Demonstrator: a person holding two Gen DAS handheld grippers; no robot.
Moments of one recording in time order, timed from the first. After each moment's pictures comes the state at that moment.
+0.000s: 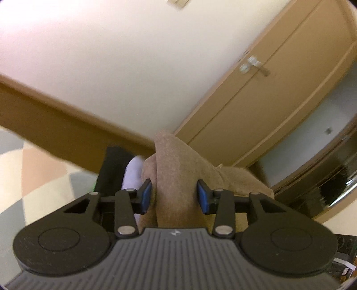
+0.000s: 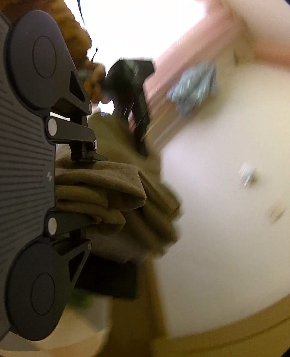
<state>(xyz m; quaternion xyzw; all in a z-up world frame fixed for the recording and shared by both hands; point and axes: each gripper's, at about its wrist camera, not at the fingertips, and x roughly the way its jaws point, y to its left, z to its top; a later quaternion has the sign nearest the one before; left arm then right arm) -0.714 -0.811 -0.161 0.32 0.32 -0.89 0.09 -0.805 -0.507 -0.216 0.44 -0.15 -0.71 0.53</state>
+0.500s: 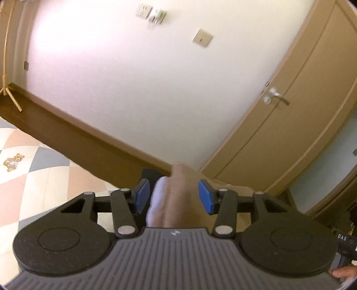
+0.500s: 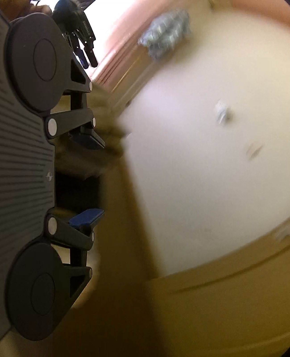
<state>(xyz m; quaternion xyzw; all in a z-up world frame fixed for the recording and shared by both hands) -0.640 -0.769 -0.099 0.23 0.30 -0.90 0.20 -0.844 -0.465 -0.167 0.38 -0.12 -0.80 0.45</state>
